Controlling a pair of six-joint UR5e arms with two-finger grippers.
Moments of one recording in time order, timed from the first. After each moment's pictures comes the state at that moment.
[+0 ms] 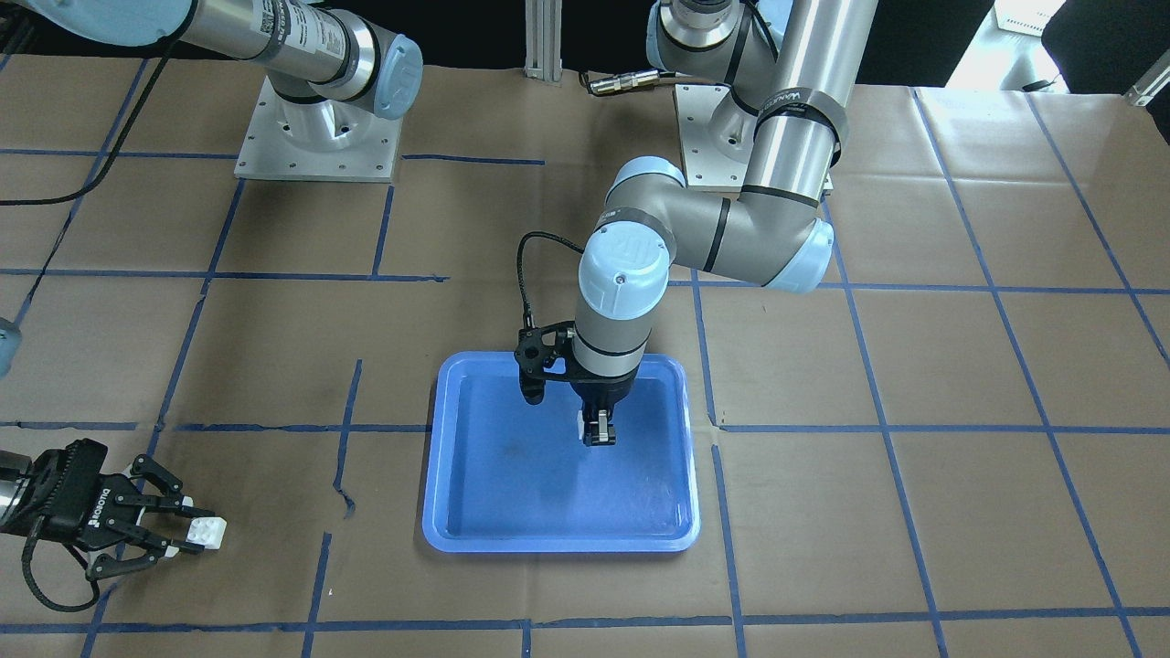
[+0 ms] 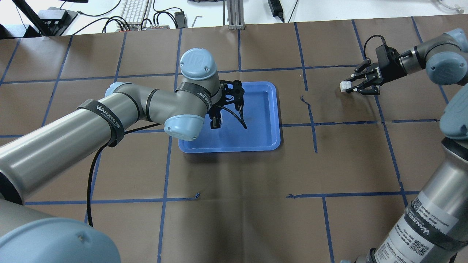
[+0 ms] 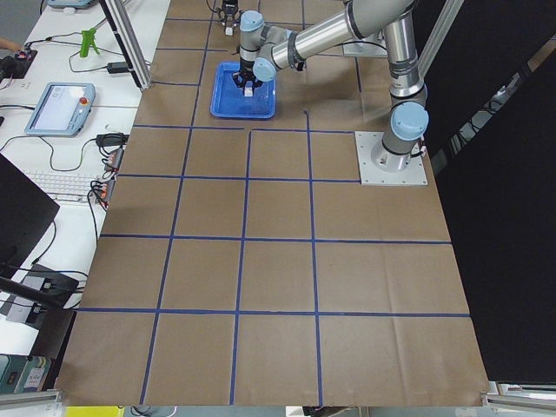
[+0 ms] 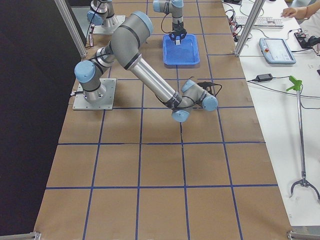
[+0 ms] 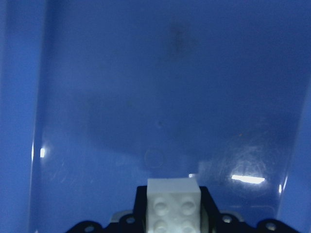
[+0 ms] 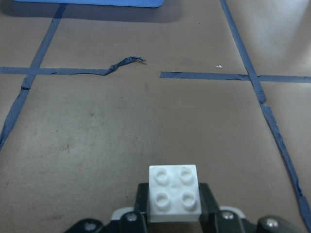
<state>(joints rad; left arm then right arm) -1.86 -2.06 -1.76 -0.80 1.54 1.29 1.08 -0.84 1.46 -1.82 -0.85 -2.23</state>
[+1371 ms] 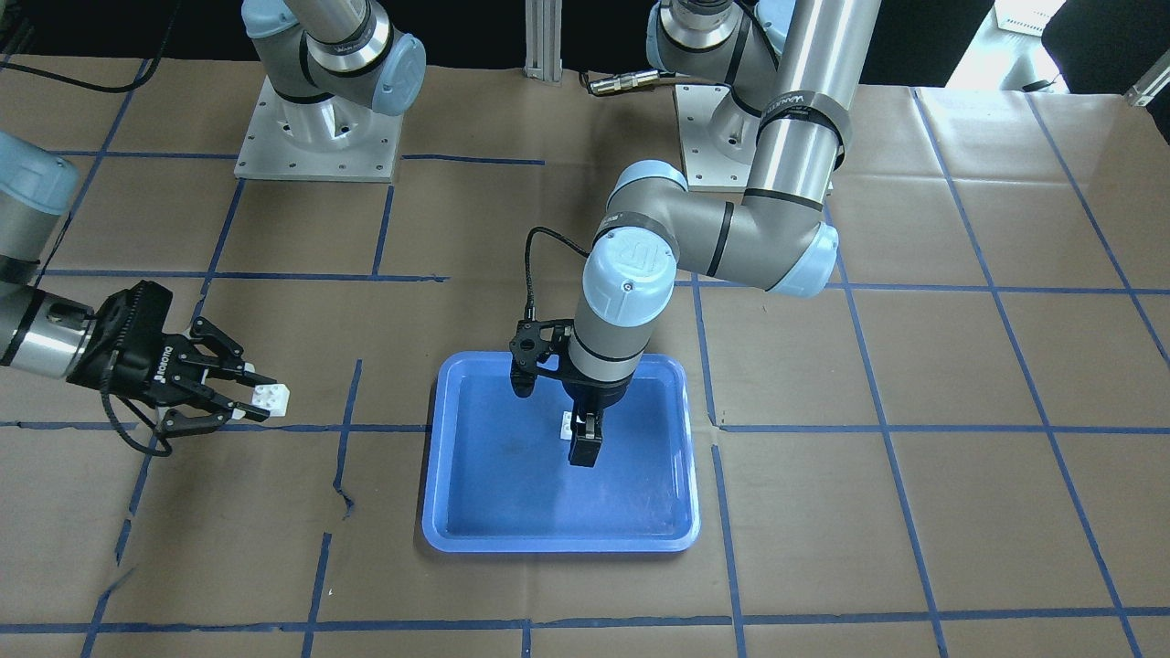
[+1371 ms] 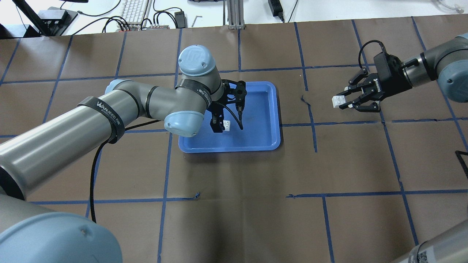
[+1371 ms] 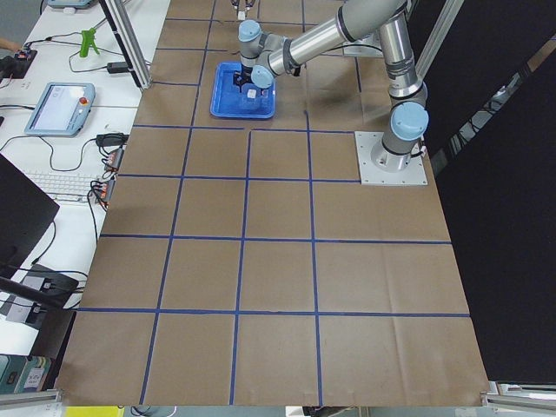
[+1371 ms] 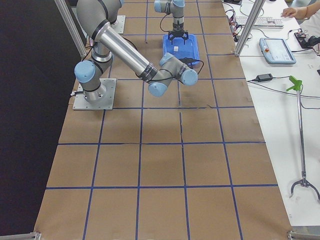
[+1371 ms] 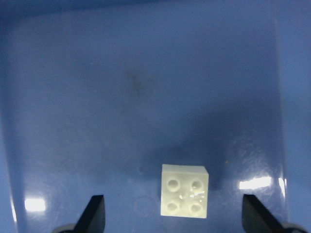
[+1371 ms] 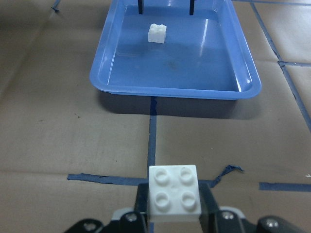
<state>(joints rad) -1.84 -2.04 -1.71 -0.87 1.50 1.37 1.14 -1.23 1.82 -1.75 -0.86 -2.24</state>
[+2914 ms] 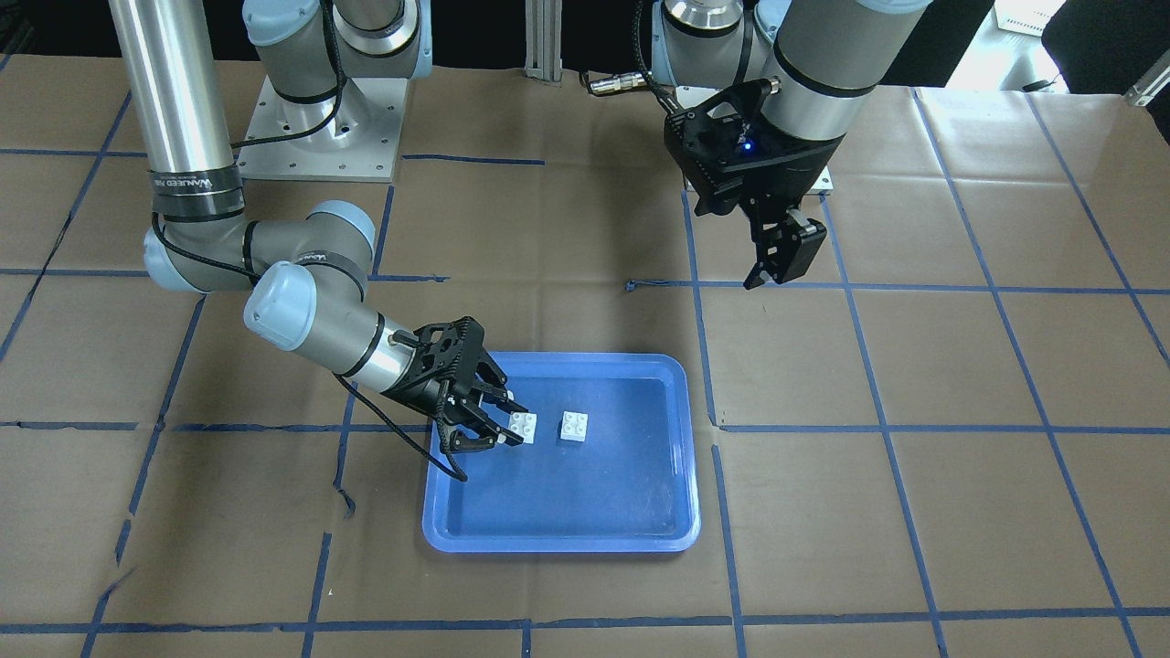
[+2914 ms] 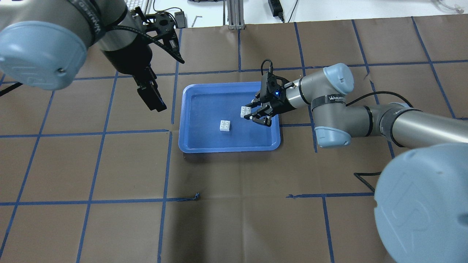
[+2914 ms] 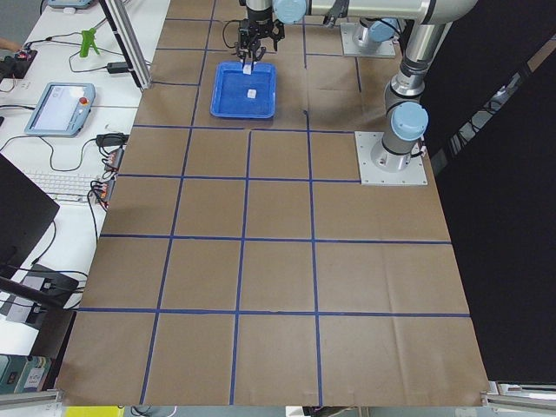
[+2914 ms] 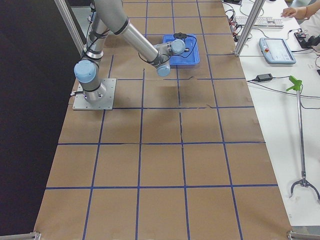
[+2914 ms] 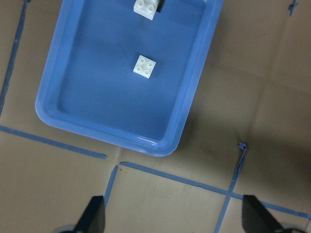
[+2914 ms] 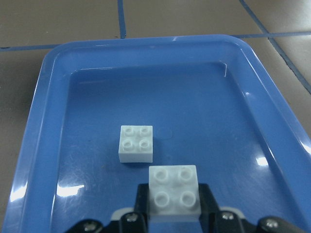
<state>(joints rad) -1.64 -1.59 -1.57 -1.56 1.51 0.99 1.63 -1.04 1.98 -2.76 -0.79 -1.29</state>
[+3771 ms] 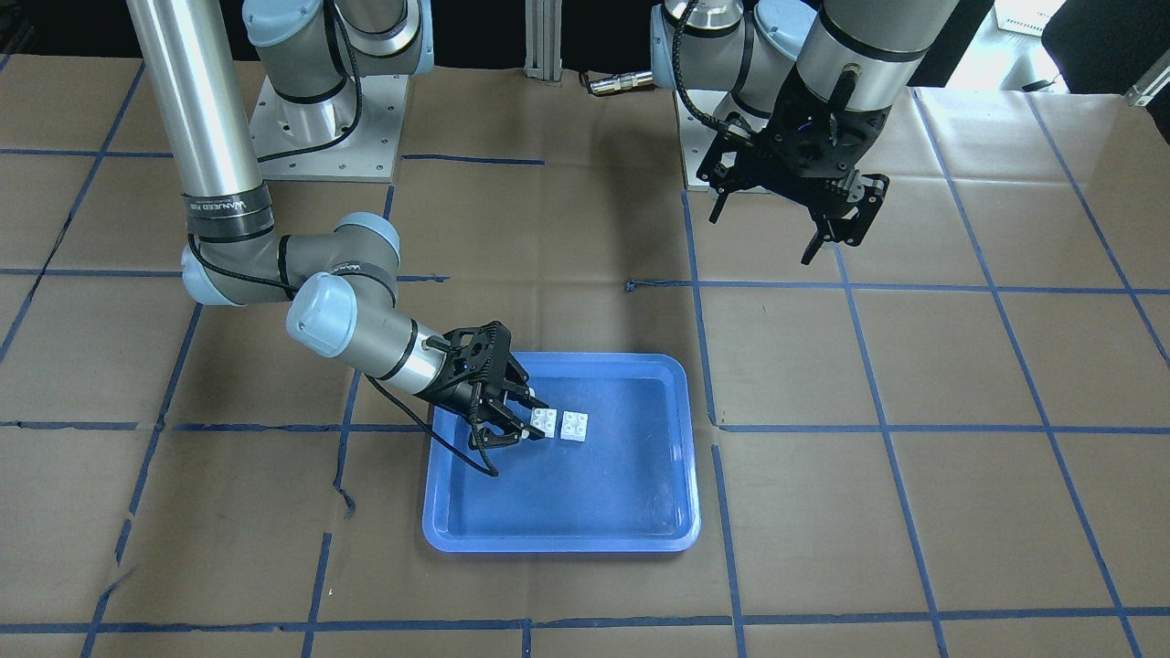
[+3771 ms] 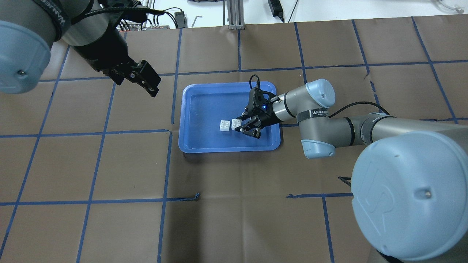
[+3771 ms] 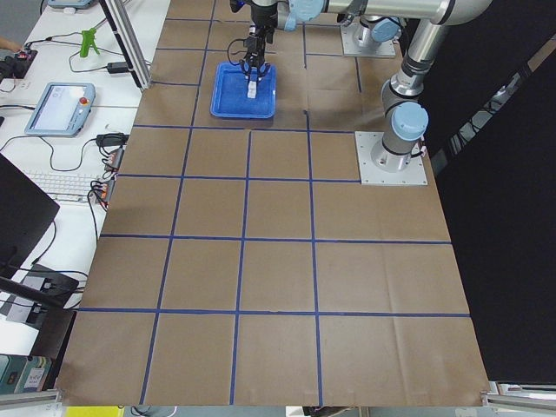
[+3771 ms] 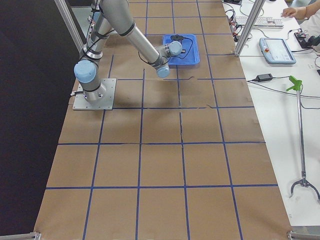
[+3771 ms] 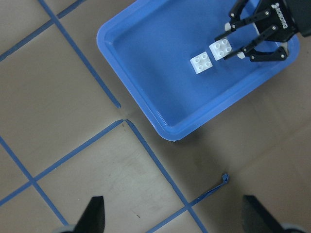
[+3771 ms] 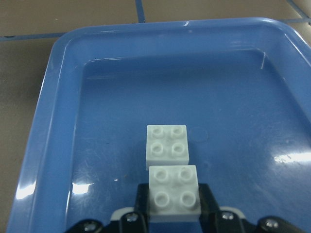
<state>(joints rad) -1.60 -1.56 -1.56 -1.53 1.51 0.30 1.67 -0.98 1.99 -2.82 -0.80 -1.27</state>
